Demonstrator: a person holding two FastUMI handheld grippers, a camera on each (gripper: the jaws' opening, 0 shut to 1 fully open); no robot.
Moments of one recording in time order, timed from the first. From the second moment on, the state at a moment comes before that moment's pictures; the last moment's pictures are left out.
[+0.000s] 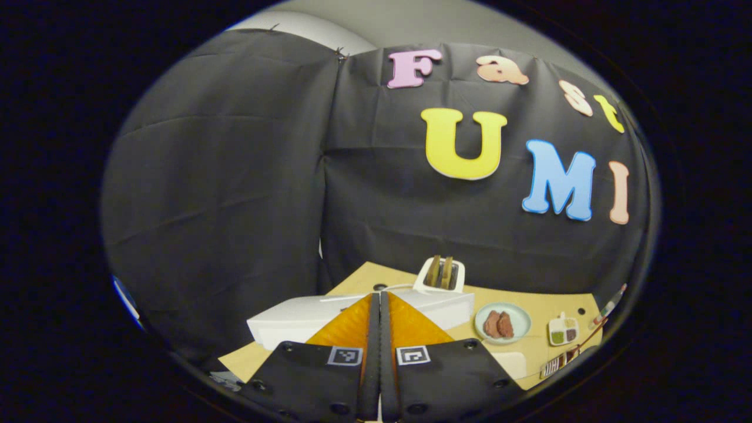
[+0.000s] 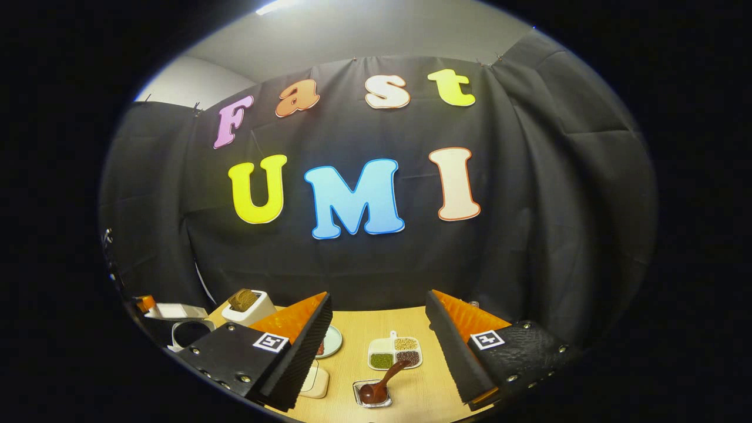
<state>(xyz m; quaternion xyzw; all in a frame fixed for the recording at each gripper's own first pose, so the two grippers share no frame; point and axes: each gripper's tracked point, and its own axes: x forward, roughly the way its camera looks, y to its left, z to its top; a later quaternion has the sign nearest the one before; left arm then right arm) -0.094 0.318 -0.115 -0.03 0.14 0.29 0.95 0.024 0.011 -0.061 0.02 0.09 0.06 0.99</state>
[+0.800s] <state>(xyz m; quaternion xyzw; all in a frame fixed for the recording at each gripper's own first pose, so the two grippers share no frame) -0.081 0.219 -0.003 0.01 -0.01 0.21 0.98 0.032 0.004 -0.084 0.02 0.10 0.06 0.99</state>
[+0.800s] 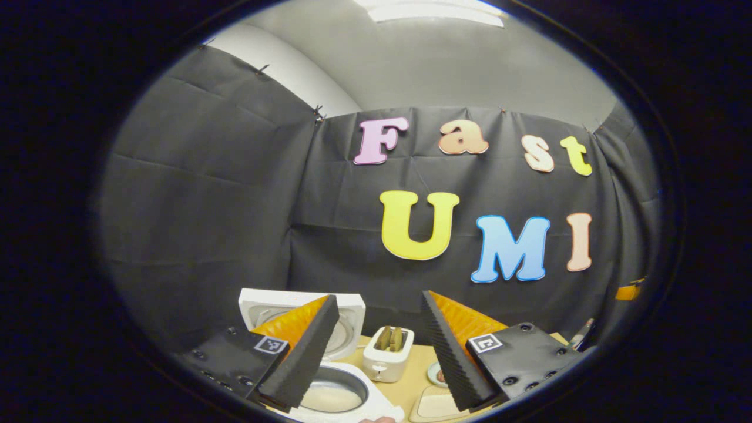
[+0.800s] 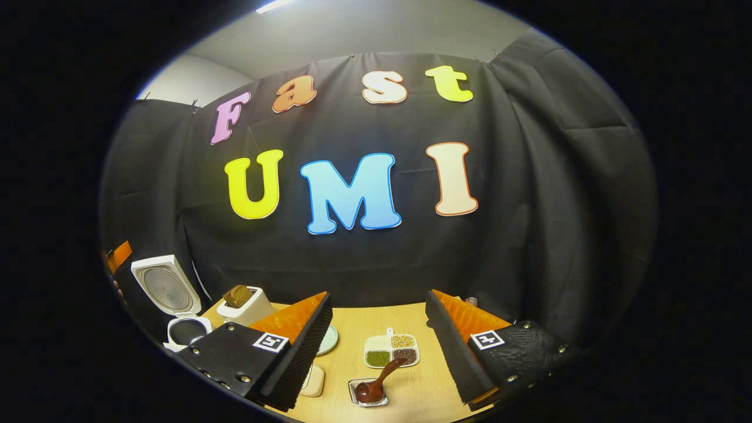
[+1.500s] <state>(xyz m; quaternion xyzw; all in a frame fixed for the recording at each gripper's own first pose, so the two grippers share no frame) -0.073 0.190 -0.044 0.01 0.05 0.20 0.98 0.048 -0.008 -0.210 0.02 0.18 0.07 0.98</state>
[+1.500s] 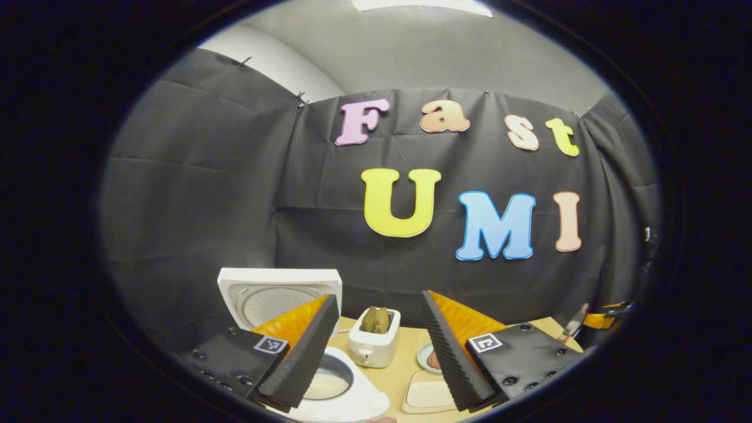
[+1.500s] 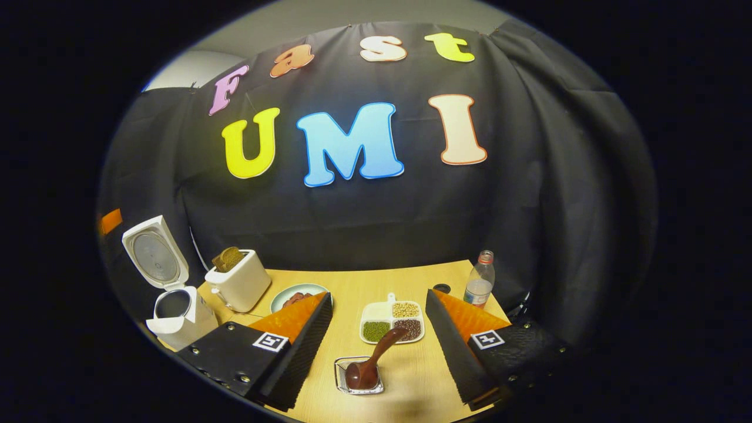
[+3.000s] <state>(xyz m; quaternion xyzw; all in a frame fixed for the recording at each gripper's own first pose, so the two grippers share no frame) -0.123 0.179 -0.071 -0.06 0.09 0.25 0.96 0.083 0.026 -0.354 0.11 0.29 0.12 0.94</state>
